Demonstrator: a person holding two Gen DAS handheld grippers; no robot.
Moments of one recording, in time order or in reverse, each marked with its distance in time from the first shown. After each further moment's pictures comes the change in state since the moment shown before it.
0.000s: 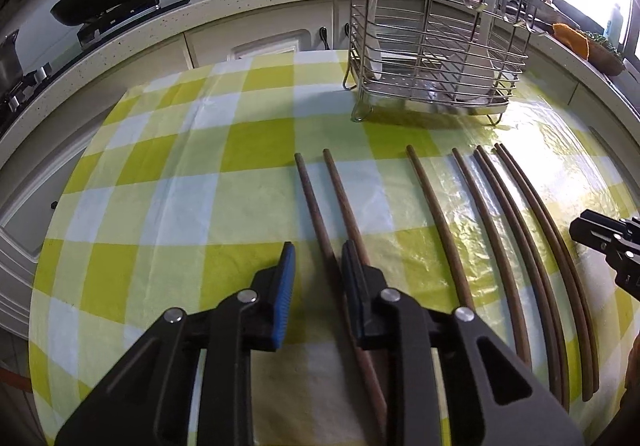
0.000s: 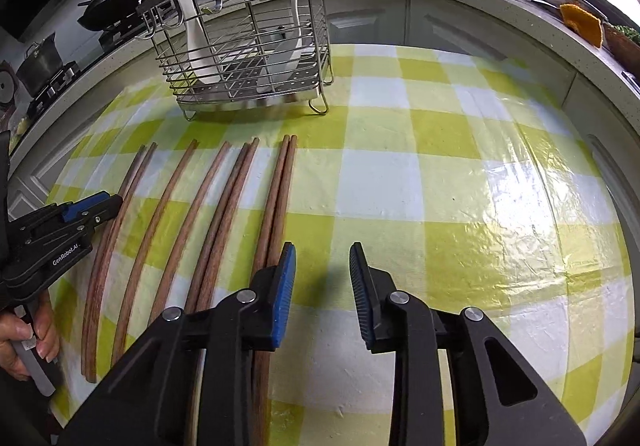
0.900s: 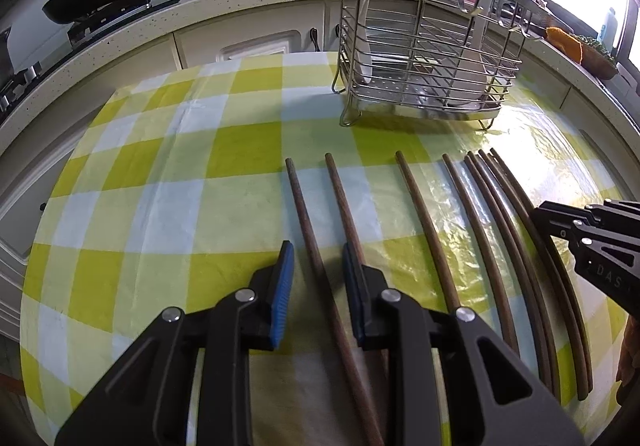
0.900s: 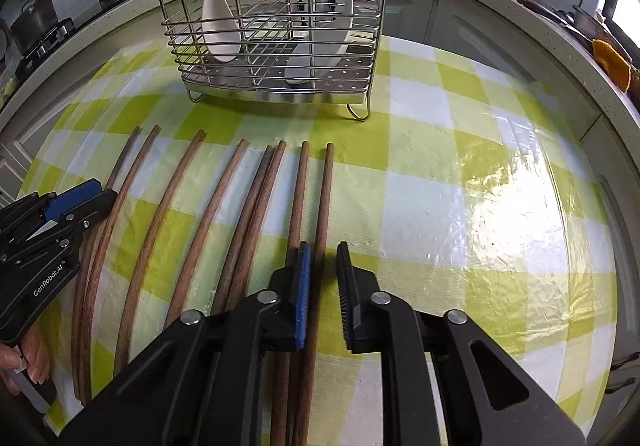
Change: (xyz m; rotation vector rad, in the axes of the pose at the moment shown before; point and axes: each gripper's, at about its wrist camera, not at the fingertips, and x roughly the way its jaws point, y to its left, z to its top) left arm 0.005 -0.004 0.006 0.003 0.000 -0.043; right arm 0.029 0.036 0.029 -0.111 0.097 -0.074
